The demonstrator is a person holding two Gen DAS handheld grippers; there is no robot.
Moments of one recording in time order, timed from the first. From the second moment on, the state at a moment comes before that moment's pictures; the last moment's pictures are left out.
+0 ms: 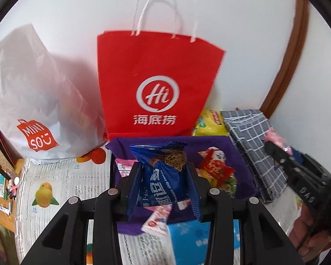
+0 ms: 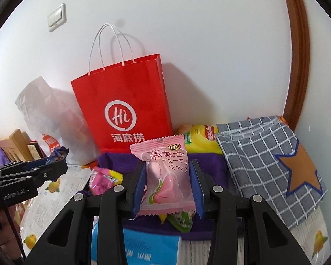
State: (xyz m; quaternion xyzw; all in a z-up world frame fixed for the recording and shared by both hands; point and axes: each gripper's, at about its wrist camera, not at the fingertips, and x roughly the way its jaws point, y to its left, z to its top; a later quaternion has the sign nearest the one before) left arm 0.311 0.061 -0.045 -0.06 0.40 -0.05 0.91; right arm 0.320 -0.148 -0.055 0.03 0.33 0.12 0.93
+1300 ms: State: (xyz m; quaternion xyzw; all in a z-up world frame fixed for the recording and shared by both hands) left arm 0.387 0.046 -0.136 -0.06 0.50 -0.04 0.86; right arm 0.388 -0.110 -0.156 -0.06 0.46 0.16 0.87
